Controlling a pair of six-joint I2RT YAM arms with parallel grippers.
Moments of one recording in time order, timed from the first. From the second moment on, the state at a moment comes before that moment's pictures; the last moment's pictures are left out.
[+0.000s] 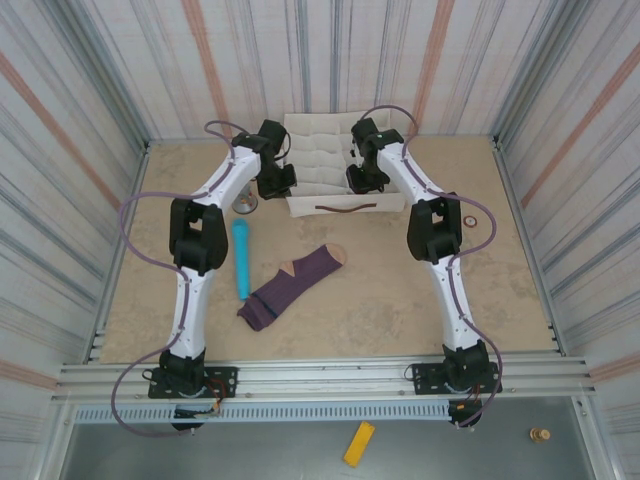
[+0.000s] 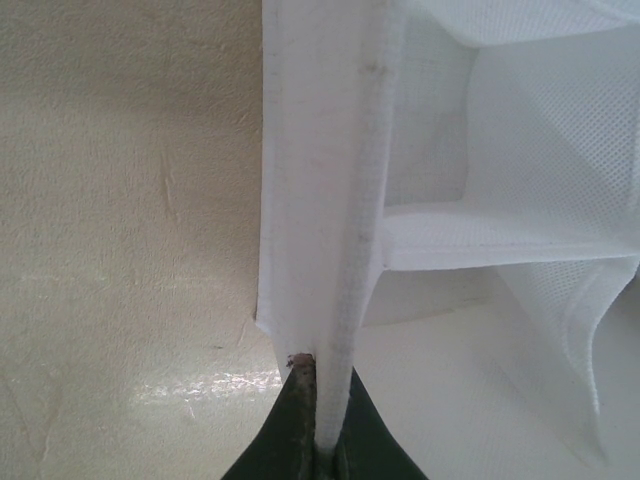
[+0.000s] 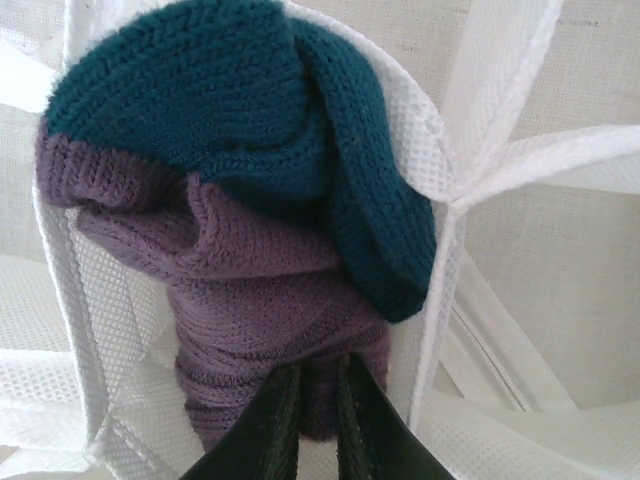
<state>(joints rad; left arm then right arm) -0.35 2.33 2.16 -1.09 0.20 -0.50 0.36 2.53 2.41 -1.16 0.02 0.12</state>
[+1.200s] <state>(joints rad) -0.47 1.79 1.55 -1.13 0.25 -0.45 0.59 1.74 1.38 -0.88 -0.16 0.25</state>
